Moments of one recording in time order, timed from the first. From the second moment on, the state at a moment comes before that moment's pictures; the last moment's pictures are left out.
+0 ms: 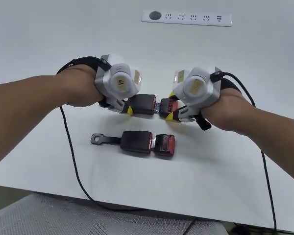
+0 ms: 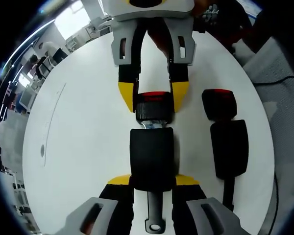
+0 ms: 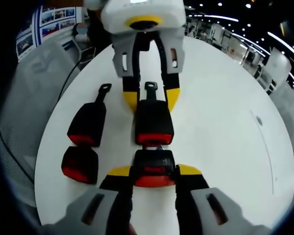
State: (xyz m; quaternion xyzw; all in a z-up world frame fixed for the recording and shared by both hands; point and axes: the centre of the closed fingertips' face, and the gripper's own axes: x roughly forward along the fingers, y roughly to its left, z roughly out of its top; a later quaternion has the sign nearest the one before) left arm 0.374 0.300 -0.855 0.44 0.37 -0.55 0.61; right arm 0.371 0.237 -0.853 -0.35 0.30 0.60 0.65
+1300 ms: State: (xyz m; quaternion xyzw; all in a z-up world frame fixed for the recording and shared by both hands) left arm 0.374 0.301 -0.854 0.44 0.38 -0.54 0.61; right arm 0.368 0.183 -0.853 -0.35 0.32 0.59 0.65
